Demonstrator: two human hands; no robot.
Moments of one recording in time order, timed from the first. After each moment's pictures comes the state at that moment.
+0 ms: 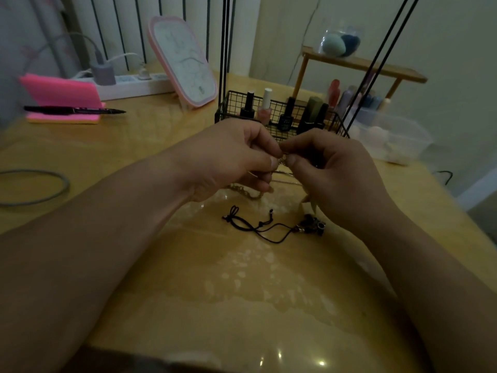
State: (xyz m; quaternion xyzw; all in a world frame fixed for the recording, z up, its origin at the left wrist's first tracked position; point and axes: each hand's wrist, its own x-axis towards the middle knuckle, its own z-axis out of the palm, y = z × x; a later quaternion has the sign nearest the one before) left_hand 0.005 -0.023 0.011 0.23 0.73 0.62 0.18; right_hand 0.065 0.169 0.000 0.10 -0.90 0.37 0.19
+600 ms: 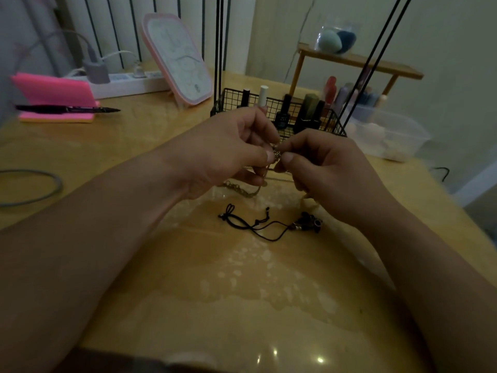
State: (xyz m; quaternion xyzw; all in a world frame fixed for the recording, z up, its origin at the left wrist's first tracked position) left_hand 0.006 -0.023 0.013 0.25 0.73 0.62 0.15; right_hand 0.063 0.173 0.003 0.10 -0.90 0.41 0.13
